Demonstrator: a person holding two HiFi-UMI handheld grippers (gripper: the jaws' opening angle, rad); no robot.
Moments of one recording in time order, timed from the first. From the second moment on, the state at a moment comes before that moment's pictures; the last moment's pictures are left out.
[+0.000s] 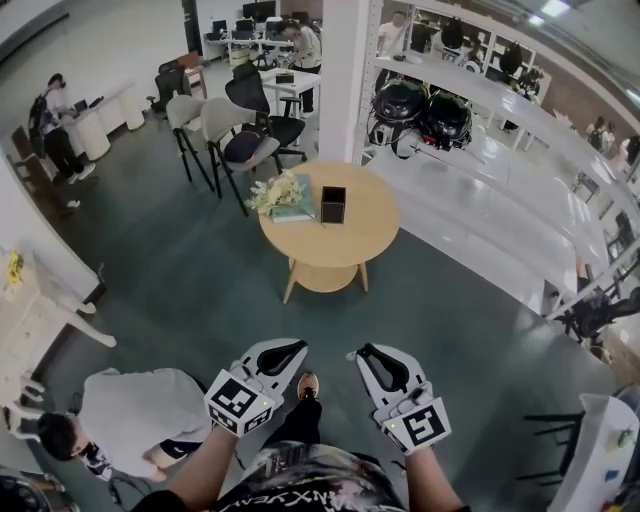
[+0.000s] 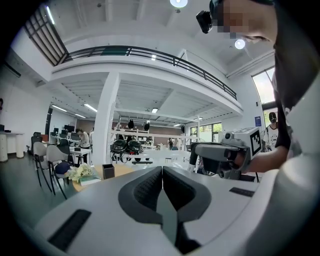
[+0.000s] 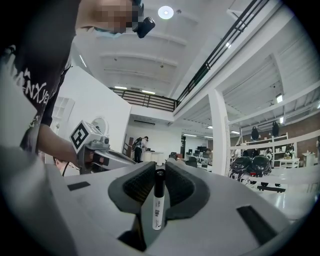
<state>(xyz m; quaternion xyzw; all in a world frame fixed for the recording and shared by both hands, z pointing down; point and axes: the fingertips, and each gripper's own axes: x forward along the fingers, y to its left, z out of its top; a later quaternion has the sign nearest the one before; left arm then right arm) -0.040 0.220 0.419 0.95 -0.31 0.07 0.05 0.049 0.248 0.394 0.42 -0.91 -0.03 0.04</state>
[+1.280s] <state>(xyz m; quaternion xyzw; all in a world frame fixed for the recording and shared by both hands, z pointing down) -0.062 -0.039 0.404 0.95 -0.30 0.06 0.07 0.020 -0.011 0.369 0.43 -0.90 -0.03 0.06</state>
